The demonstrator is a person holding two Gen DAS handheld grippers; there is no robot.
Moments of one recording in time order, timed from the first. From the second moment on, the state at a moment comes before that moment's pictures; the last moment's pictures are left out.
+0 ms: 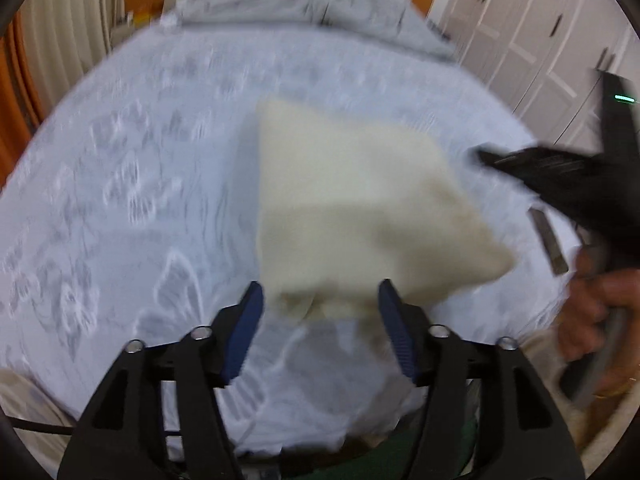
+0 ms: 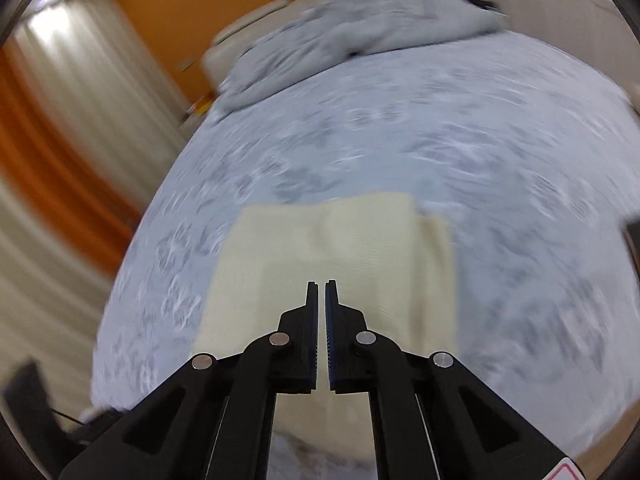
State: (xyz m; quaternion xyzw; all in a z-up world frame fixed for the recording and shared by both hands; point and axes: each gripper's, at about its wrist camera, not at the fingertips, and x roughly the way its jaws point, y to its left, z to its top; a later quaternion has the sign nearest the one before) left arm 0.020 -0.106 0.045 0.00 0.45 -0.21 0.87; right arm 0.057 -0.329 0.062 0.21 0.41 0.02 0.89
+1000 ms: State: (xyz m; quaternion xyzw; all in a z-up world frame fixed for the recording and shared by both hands) left arm 0.067 -0.129 -0.012 0.04 0.53 -0.16 0.83; right arm 0.049 -0.299 0.013 0.17 0.50 0.00 0.85
